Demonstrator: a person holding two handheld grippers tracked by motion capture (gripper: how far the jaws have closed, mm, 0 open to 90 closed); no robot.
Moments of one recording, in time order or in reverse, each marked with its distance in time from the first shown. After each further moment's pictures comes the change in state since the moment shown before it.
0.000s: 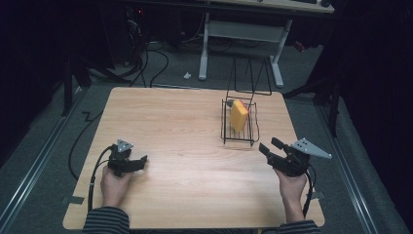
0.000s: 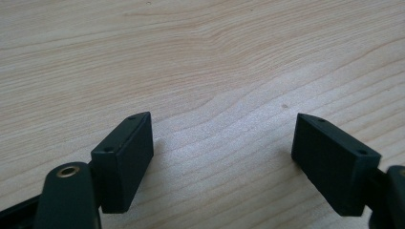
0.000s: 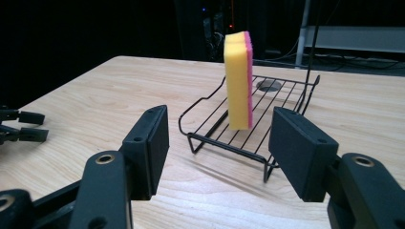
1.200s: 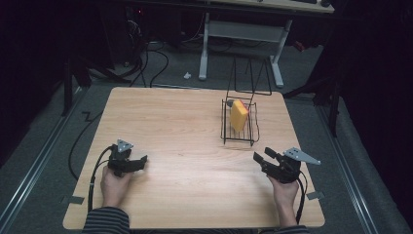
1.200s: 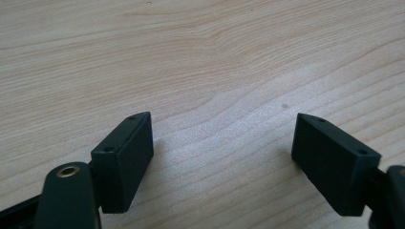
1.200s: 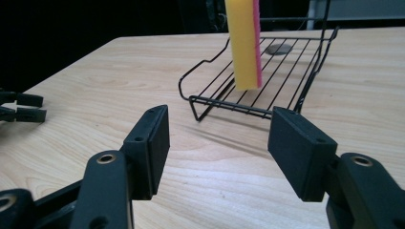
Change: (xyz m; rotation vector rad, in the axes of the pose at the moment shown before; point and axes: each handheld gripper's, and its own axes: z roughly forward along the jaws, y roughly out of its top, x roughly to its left) left arm 0.000 0.000 0.000 0.001 0.001 -0.001; right arm -0.005 -0.041 0.019 0.060 0.023 0.061
